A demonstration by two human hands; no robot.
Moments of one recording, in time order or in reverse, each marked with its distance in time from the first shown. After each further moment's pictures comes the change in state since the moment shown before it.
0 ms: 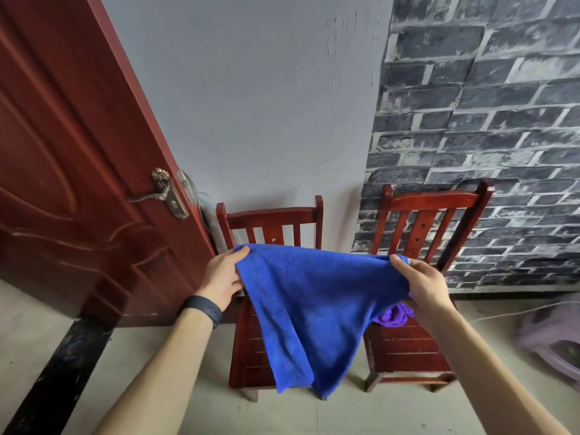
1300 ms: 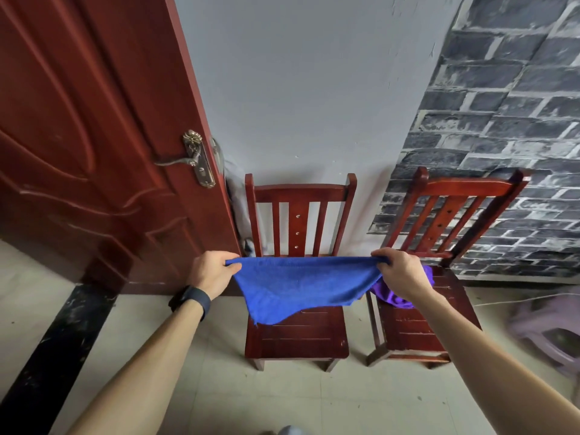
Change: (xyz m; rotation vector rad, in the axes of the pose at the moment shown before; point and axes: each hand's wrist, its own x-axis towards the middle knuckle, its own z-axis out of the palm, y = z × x) left_hand 0.051 -0.031 -0.149 0.969 0.125 0.336; right_hand 0.004 0.046 0.097 -1.101 -0.147 -0.353
